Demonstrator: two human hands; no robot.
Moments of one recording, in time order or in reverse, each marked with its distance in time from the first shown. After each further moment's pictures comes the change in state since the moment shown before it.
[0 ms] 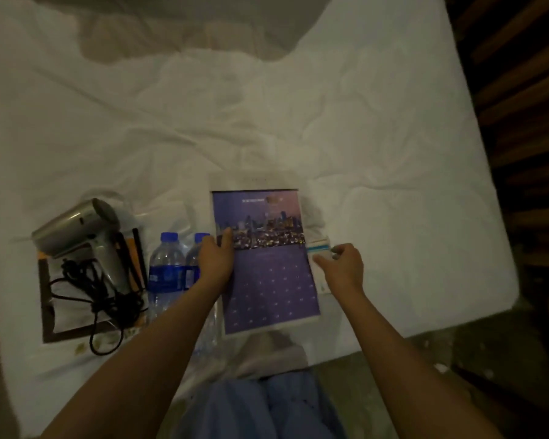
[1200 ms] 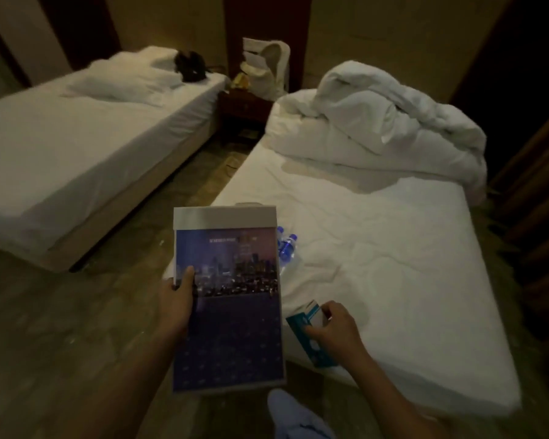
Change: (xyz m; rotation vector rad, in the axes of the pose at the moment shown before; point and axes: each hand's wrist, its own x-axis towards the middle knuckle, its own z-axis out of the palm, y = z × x) left_hand -0.467 -0.256 -0.145 -0.717 0.654 0.249; right_hand -0.353 0.182 -0.137 -0.268 -0.384 -0.885
